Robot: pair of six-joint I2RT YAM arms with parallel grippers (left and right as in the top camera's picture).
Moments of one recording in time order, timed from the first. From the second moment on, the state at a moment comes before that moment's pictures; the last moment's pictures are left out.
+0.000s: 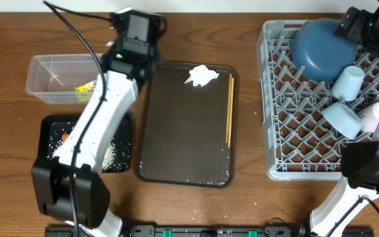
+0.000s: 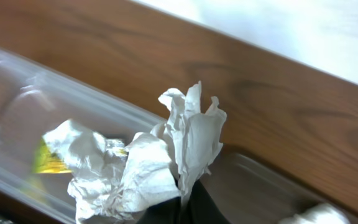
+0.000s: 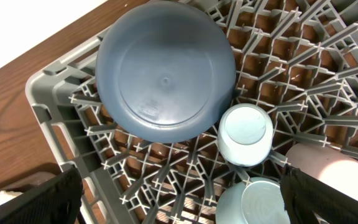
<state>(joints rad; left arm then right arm) -0.24 1.76 1.56 -0.67 -0.47 -0.56 -0.21 2.02 2.30 -1.33 0.04 0.33</state>
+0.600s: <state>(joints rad) -0.13 1.85 1.56 -0.71 0.03 -0.62 -0.21 2.02 2.30 -1.33 0.04 0.33</state>
